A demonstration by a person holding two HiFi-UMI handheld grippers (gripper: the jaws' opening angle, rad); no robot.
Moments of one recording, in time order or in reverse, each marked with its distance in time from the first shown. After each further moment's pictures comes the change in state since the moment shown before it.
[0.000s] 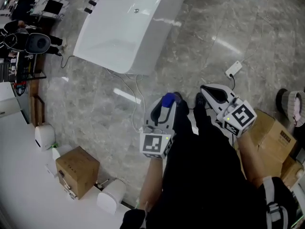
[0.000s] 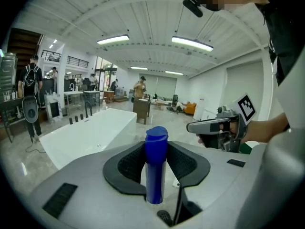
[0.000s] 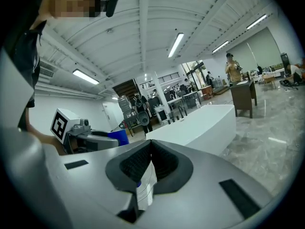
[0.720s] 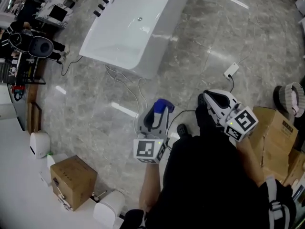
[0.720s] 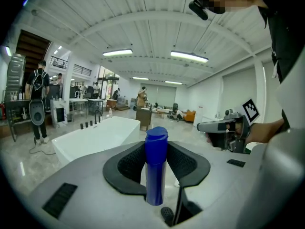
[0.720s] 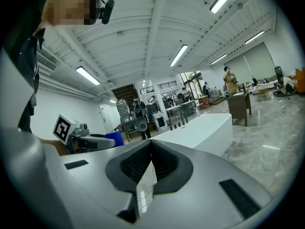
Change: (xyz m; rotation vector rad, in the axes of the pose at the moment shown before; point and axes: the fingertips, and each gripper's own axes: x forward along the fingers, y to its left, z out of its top) left arm -0.172 0.028 -0.040 0.015 -0.107 0.005; right arm -0.035 0.159 -0.017 -0.047 -0.083 -0.087
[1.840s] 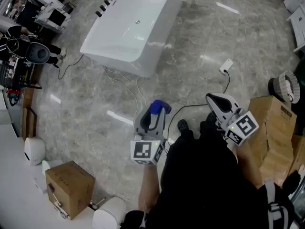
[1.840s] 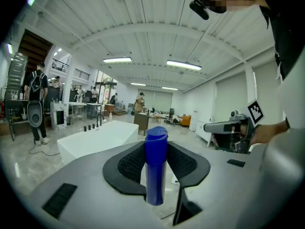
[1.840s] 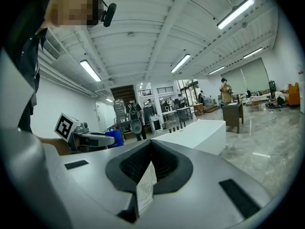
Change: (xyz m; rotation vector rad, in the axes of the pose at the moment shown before) left arm -0.147 0.013 -0.036 -0.002 -0.071 -0.040; right arm -0.048 0.150 -0.030 -0.077 -0.043 -0.102
